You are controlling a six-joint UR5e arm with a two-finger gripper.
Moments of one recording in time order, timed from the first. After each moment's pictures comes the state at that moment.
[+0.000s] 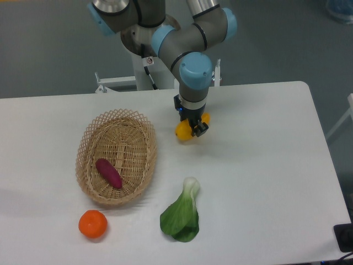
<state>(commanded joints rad) 2.55 -1.71 -2.15 -0.86 1.57 1.54</state>
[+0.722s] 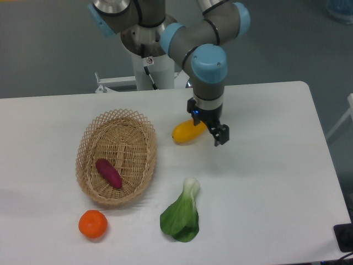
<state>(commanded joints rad) 2.58 -1.81 -1.87 -0.88 1.61 1.46</state>
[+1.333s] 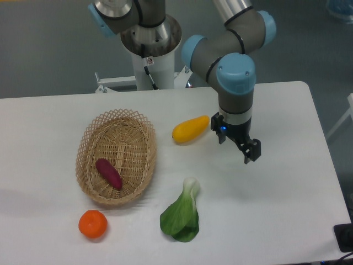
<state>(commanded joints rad) 2.60 -1.91 -1.69 -0.92 1.60 1.46</state>
